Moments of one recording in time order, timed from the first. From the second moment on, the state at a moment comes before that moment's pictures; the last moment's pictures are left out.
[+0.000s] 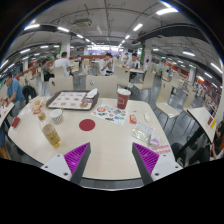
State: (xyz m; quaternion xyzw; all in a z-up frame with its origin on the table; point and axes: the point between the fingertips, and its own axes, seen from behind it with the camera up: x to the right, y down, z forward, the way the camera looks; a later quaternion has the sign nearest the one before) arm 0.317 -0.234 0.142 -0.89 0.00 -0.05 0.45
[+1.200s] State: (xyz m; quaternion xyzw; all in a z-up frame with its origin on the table) arm 0.066 -0.113 0.051 -0.84 0.03 -0.01 0.54
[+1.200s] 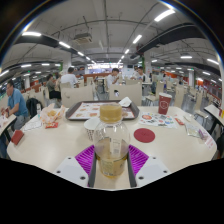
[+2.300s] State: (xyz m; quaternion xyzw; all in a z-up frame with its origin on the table) arm 0.112 0.060 0.132 -0.43 -0.58 -0.64 0.26
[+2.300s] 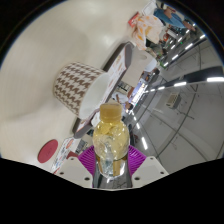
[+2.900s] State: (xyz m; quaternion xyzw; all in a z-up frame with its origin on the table) arm 0.140 0.027 0.193 -0.75 -0.26 -0.30 0.52
